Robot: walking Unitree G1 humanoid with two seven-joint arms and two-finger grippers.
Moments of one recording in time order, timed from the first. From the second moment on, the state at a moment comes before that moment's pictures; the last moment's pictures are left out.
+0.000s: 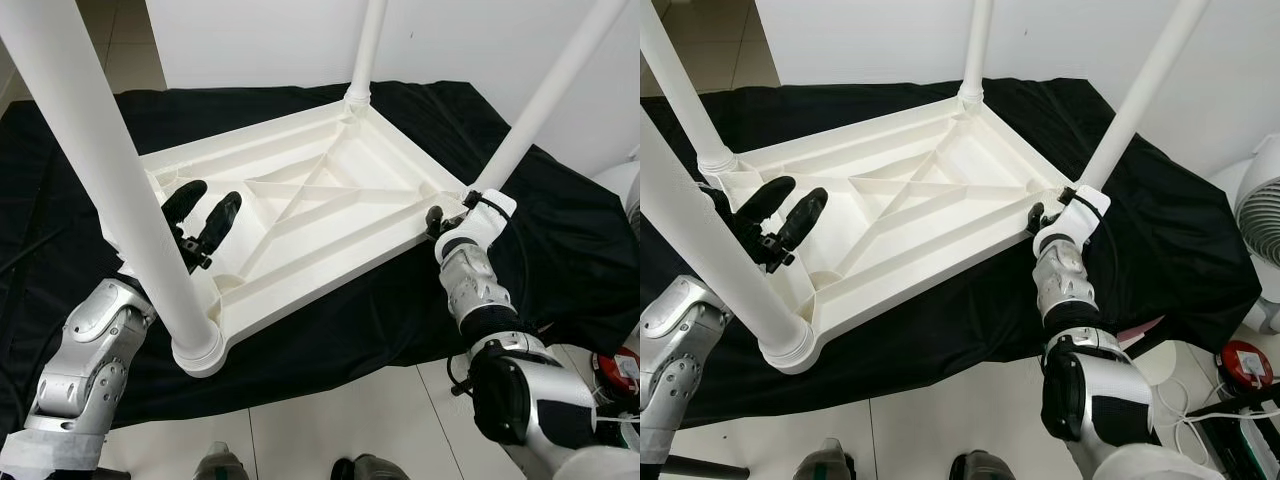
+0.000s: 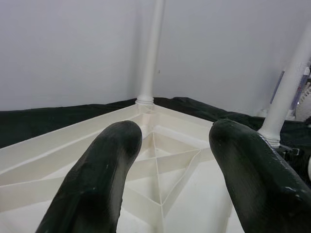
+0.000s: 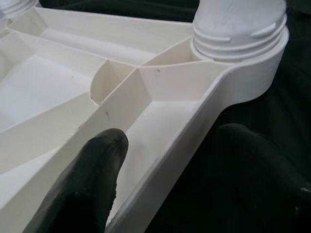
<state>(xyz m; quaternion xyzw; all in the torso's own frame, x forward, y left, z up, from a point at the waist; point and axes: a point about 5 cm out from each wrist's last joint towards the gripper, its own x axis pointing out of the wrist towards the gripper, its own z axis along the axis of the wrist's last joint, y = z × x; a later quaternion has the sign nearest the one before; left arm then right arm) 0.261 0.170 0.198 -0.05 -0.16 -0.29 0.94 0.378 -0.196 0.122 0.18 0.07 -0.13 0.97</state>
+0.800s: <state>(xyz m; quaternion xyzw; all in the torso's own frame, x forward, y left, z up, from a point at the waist) 0.235 0.146 0.222 -0.02 -0.17 -0.37 0.91 0.390 -0.168 0.130 0.16 0.10 0.05 0.98</state>
